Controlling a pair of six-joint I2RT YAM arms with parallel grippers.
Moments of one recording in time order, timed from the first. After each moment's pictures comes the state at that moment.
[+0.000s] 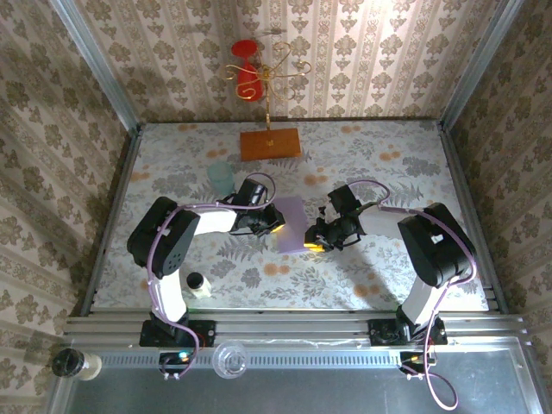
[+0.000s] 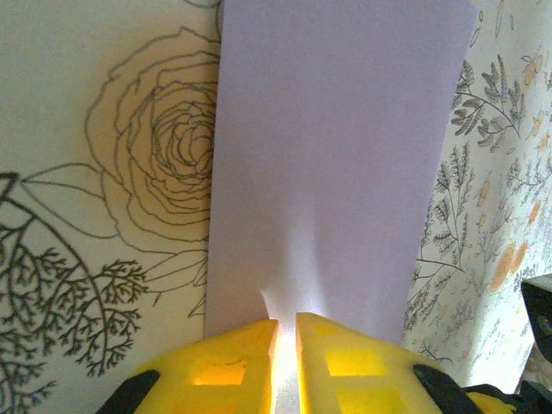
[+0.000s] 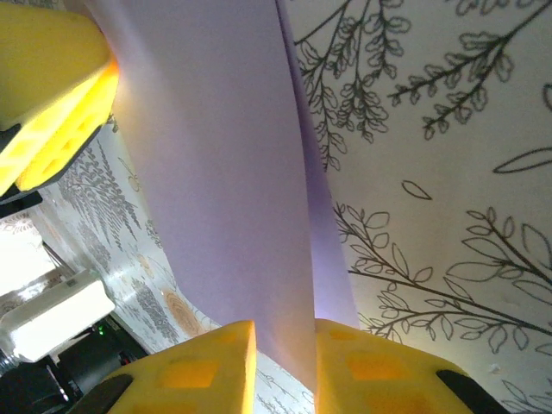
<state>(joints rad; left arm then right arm) -0.62 1.86 0.94 -0.01 0.41 -0.97 0.43 1.73 0.83 -0.26 -0.64 0.75</state>
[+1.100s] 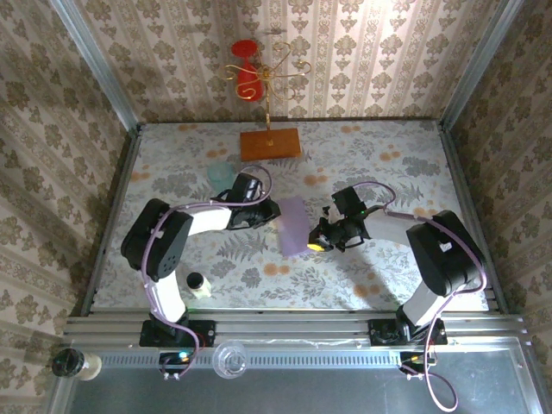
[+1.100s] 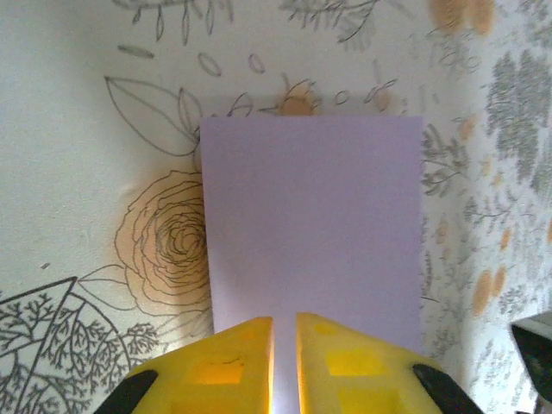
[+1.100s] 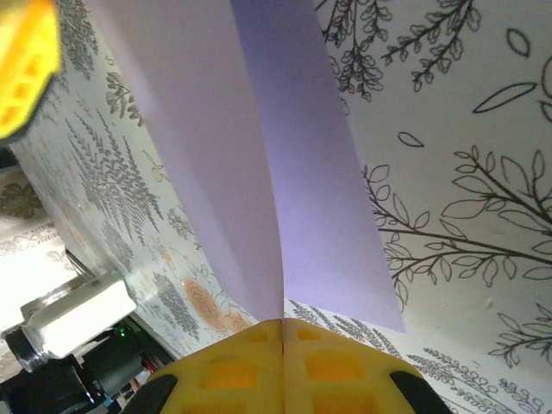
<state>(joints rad) -0.58 1.83 0.95 0.02 0.37 -0.89 0.43 1.65 0.78 -0.24 -0.64 0.82</state>
